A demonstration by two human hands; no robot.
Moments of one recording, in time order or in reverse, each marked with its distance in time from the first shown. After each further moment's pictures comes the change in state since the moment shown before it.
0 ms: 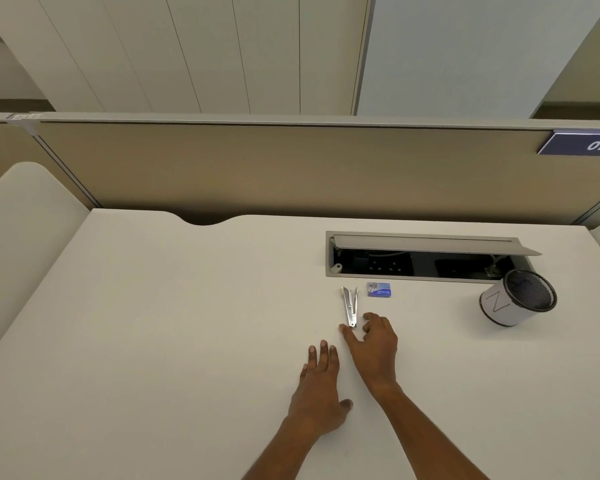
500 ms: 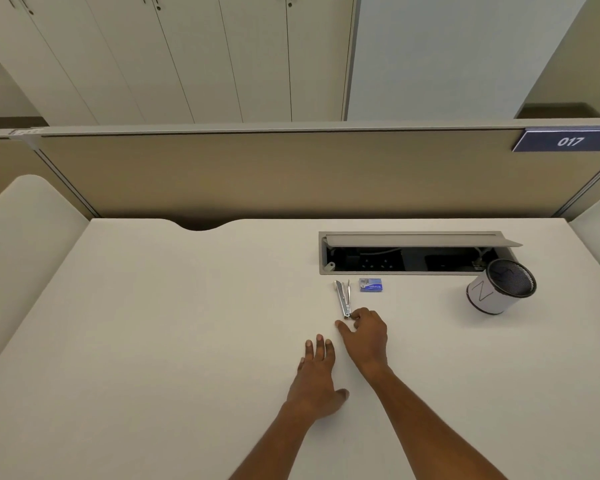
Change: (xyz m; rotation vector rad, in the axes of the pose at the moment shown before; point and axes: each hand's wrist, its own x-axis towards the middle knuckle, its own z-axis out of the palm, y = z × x) left_hand 0.001 -0.001 -0.002 0.011 -0.008 0.004; right_hand 0.001 -0.007 -0.006 -0.051 -0.058 0.015
